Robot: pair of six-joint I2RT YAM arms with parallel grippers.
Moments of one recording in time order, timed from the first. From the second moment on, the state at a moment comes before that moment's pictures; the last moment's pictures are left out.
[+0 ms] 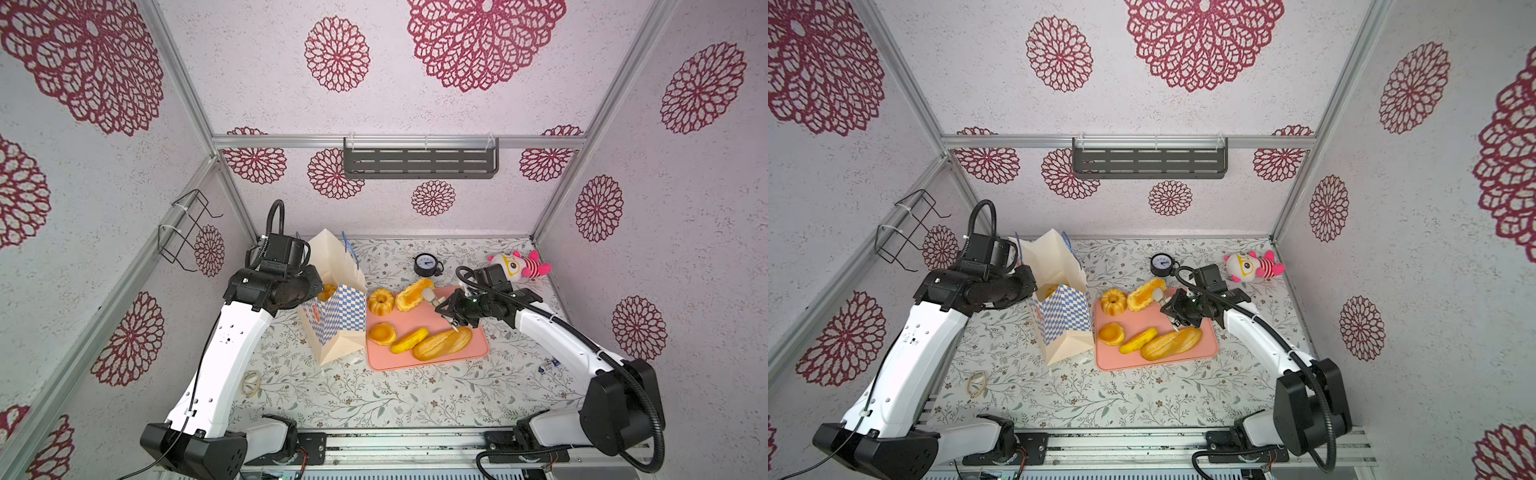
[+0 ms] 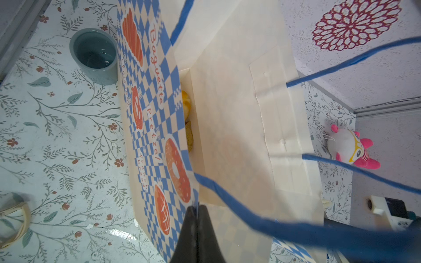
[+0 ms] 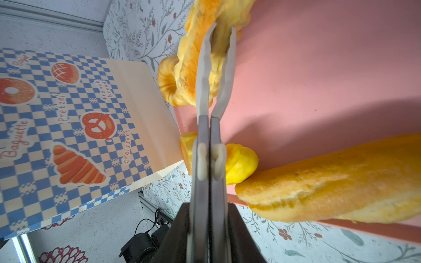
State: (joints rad) left arm -0.24 1.28 1.50 -1.13 -0.04 -0.65; right arm 0.39 1.36 1.05 -0.59 -0.49 0.83
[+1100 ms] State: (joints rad) left arm -0.24 1.30 1.51 -1.11 -0.03 -0.66; right arm 0.72 1.54 1.92 -0.69 -0.38 0.72
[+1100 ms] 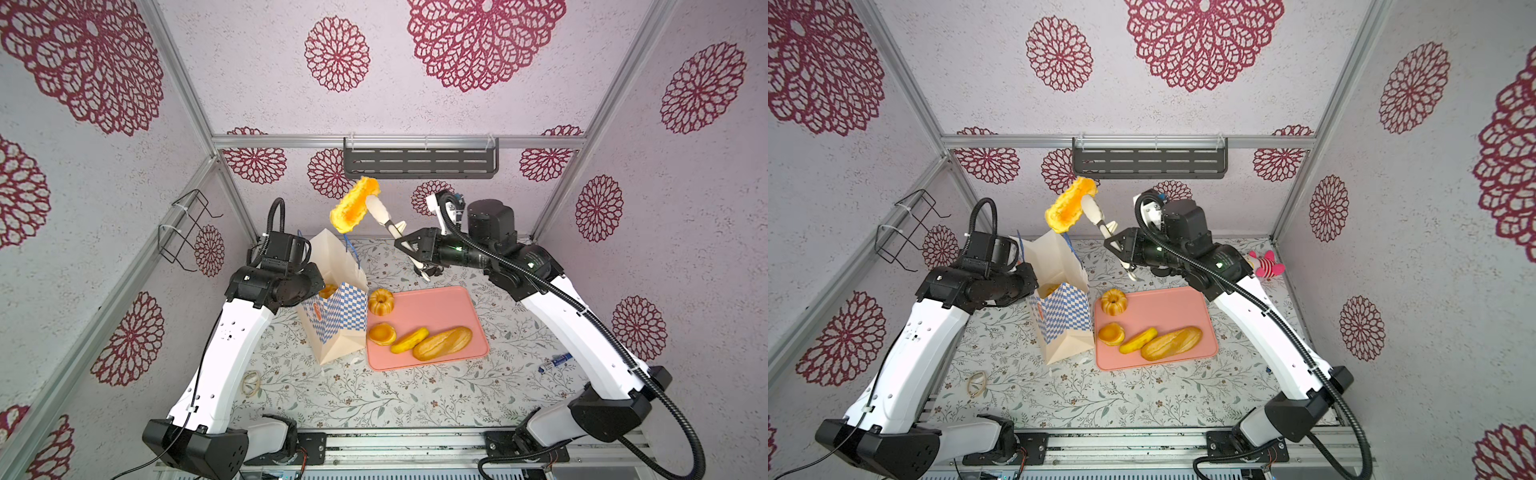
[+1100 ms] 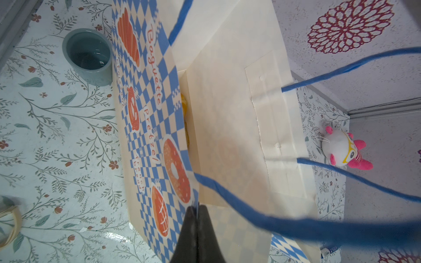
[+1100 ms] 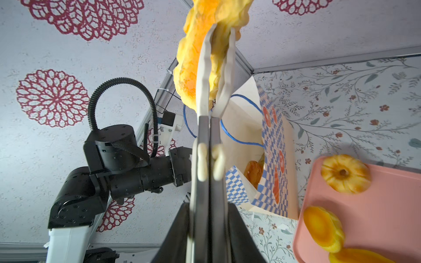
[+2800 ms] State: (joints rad) left arm -0.24 1.28 1.50 -1.11 -0.03 -0.68; right arm 0.91 1.78 2.13 -1.09 -0.08 0.43
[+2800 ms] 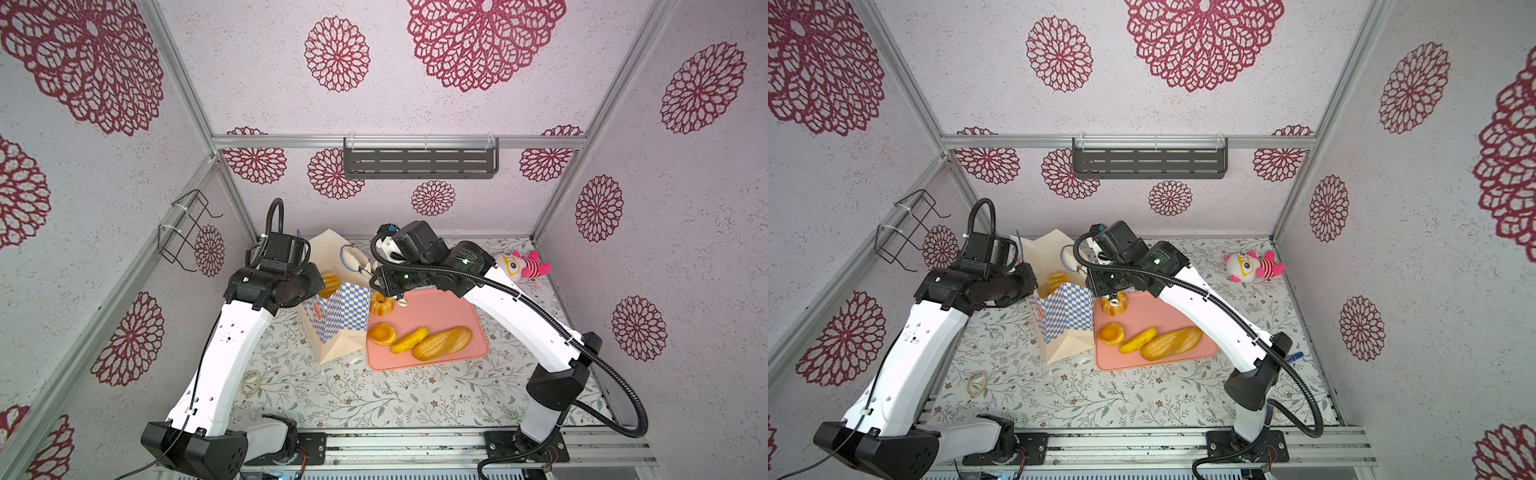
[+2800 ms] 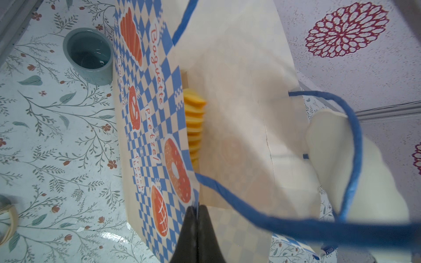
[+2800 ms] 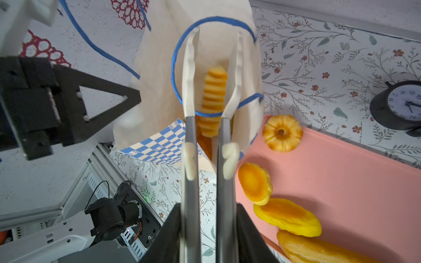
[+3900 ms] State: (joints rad) left arm -0.24 1.27 1.50 -1.12 -0.02 -0.64; right arm 0.47 0.96 1.06 -0.90 -0.19 0.92
